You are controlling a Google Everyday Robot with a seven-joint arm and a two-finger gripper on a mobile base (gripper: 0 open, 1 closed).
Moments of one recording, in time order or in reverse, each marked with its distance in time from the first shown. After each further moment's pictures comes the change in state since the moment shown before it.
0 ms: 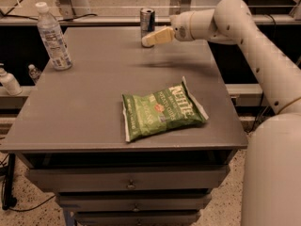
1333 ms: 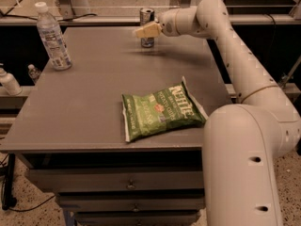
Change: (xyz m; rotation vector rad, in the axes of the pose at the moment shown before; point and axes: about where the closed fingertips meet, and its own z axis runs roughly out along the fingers) arm -0.007 -0.030 0.065 0.002 -0.026 0.005
